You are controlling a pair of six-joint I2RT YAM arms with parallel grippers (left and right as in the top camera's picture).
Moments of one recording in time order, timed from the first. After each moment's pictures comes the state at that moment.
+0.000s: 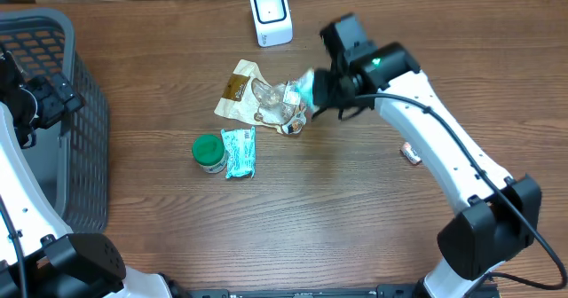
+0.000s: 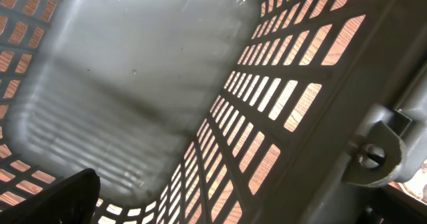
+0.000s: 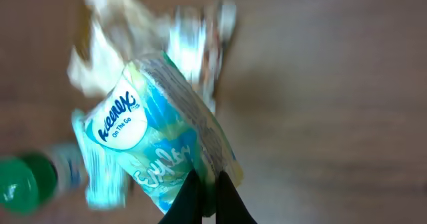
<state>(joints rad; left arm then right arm) 0.53 1.70 1.89 -1.43 0.03 -0.14 0.46 1.83 1.73 -1.04 -0.01 0.50</state>
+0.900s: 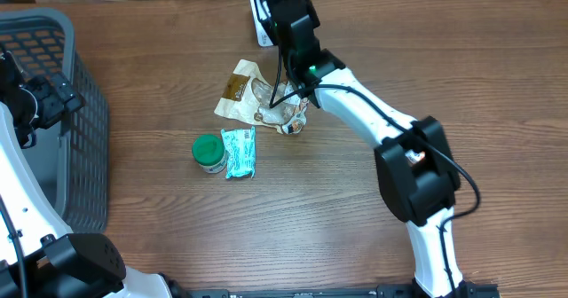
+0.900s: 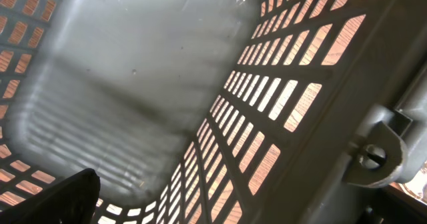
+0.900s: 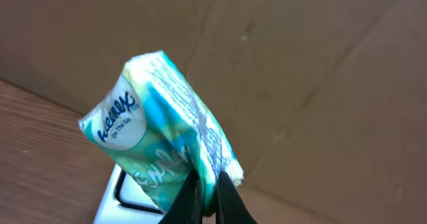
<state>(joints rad) 0.53 1.70 1.88 -1.43 0.03 -0.14 0.54 2.25 1.78 0.21 0.42 -0.28</state>
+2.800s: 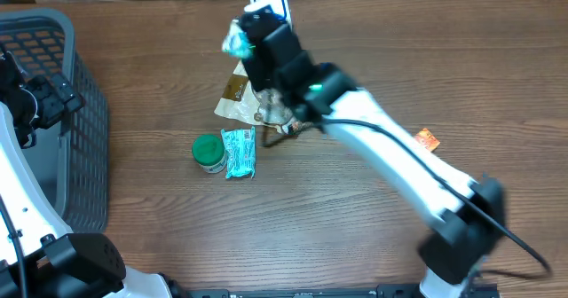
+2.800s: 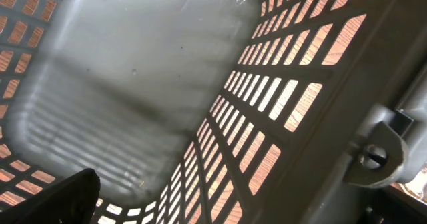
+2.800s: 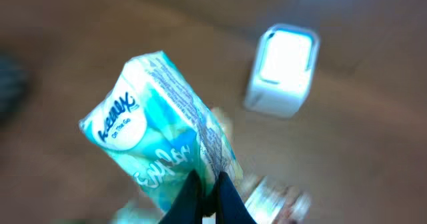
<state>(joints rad) 0.53 1.70 1.88 -1.43 0.03 -0.14 0.68 1.84 1.78 -0.64 0.13 0.18</state>
